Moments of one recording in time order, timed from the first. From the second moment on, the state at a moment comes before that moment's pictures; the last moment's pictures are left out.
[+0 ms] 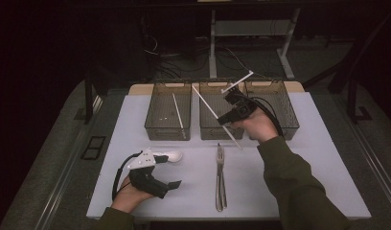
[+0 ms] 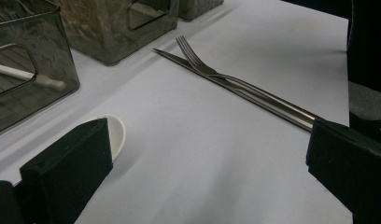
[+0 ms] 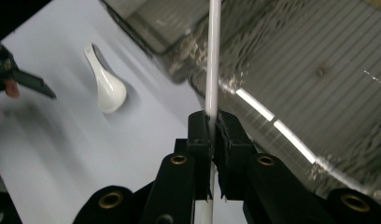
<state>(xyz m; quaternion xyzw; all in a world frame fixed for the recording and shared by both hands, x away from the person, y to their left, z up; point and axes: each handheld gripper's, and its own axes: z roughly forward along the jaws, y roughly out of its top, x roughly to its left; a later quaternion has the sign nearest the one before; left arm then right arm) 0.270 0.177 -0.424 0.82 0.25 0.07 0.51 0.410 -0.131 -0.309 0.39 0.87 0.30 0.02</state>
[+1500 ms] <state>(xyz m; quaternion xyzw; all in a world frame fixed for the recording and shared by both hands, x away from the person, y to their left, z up) 0.272 0.179 -0.422 0.82 0.24 0.06 0.52 0.521 0.023 -0.343 0.44 0.84 0.32 0.00</state>
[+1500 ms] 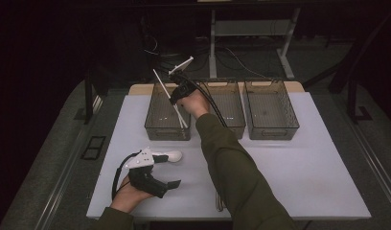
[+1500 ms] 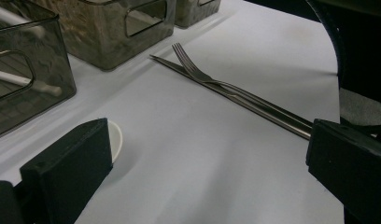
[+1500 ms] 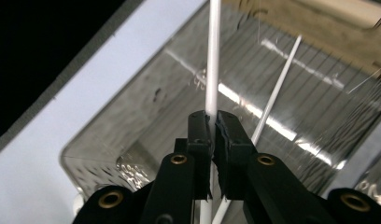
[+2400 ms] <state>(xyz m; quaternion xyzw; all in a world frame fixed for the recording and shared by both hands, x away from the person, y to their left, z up) 0.271 0.180 -0.423 0.82 0.24 0.06 0.52 0.514 0.018 -0.365 0.42 0.86 0.29 0.00</state>
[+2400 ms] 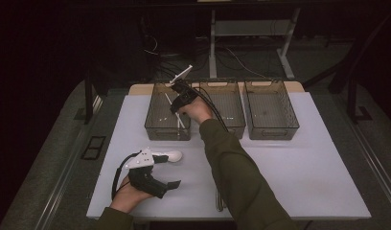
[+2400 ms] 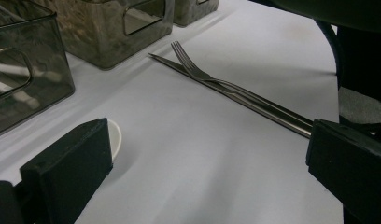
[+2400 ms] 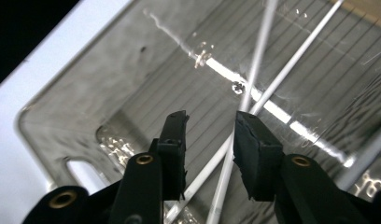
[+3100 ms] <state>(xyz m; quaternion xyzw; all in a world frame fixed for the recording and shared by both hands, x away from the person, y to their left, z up) 0.273 0.181 -0.425 0.82 0.24 0.06 0.51 0.454 -0.047 -0.325 0.33 0.87 0.37 0.03</state>
